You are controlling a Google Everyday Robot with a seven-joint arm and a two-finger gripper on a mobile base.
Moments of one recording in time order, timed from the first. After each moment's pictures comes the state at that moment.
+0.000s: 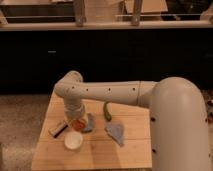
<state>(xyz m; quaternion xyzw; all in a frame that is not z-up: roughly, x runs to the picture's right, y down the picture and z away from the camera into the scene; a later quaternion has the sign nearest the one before) -0.145 0.169 0.735 -0.28 -0.30 -0.64 0.65</state>
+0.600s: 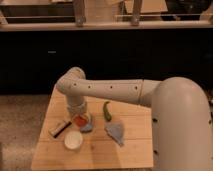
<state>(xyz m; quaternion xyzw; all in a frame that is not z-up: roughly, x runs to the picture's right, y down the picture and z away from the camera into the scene) -0.136 0.149 0.733 -0.28 -0.29 -0.64 0.66</state>
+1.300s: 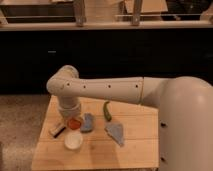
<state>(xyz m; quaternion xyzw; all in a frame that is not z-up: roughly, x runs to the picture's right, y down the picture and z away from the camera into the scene) -0.160 0.156 0.674 -0.25 -0.31 -0.68 0.62</state>
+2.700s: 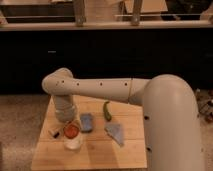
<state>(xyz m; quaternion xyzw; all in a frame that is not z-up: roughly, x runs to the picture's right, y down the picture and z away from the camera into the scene) -0.168 0.188 0.672 -0.32 -0.39 -0.68 0.53</state>
